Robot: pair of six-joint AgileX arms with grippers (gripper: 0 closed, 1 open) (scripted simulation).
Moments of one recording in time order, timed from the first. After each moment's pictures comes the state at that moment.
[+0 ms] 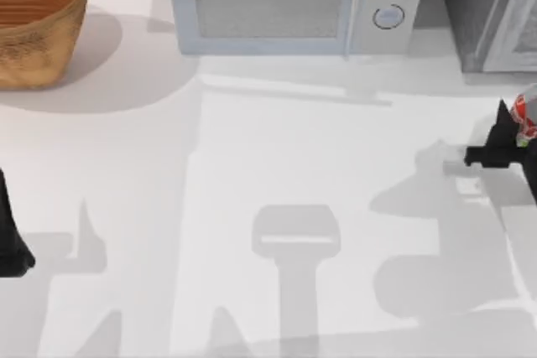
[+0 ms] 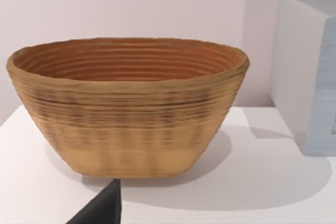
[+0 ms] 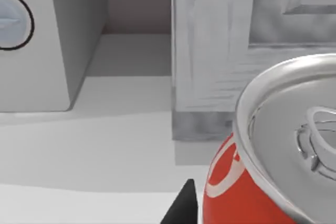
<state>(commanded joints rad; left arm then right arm) 0.00 0.00 0.00 0.00 0.00 0.00 0.11 2.17 0.48 1.56 0.14 0.04</state>
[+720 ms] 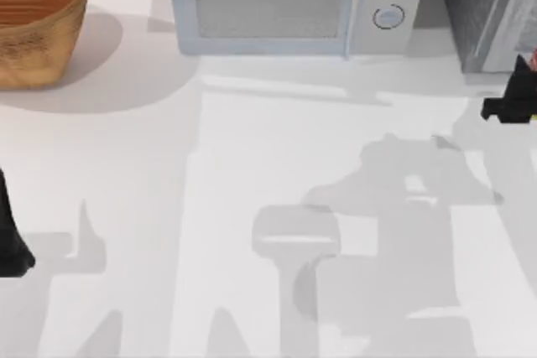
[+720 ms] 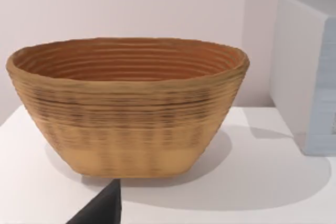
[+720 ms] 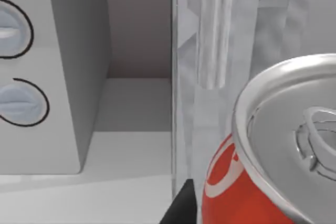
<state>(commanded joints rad) 0.00 0.00 0.00 0.00 0.00 0.00 0.11 1.76 0.52 1.07 0.13 0.04</state>
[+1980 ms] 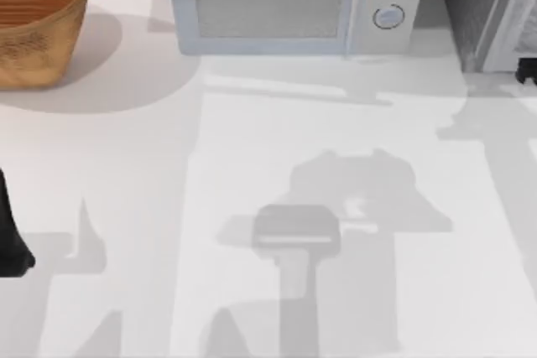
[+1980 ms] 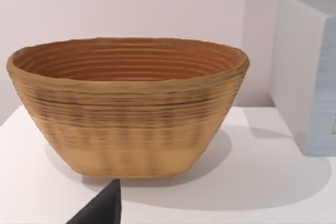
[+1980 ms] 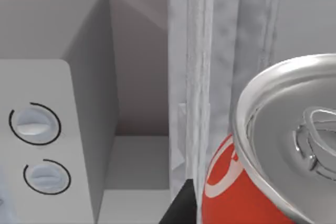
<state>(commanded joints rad) 0.00 0.00 0.00 0.00 0.00 0.00 0.11 1.38 0.54 0.71 0.12 0.04</state>
